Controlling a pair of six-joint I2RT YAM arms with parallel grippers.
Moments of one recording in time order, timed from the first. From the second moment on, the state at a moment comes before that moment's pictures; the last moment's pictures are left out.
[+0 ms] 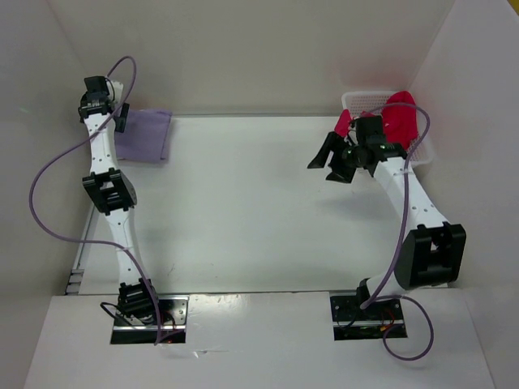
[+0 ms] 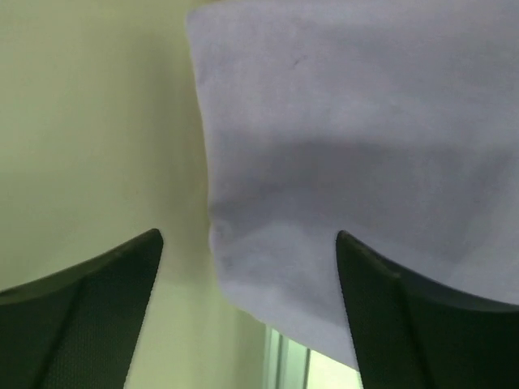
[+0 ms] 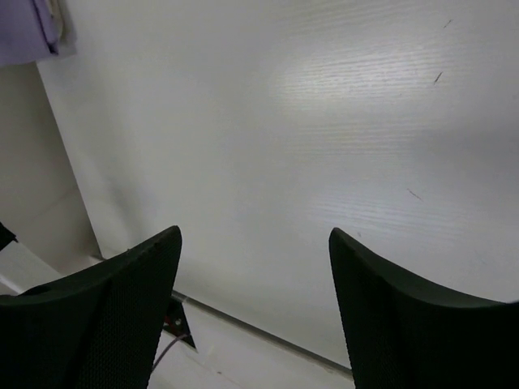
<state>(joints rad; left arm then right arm) 0.32 2.70 2.91 -0.94 -0.23 0.48 0.10 1.45 1.26 -0.70 -0.41 0.58</state>
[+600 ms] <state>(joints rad) 0.30 2.56 3.04 -1.16 0.53 0.52 -0.18 2.03 2.41 -0.94 0.04 0.43</state>
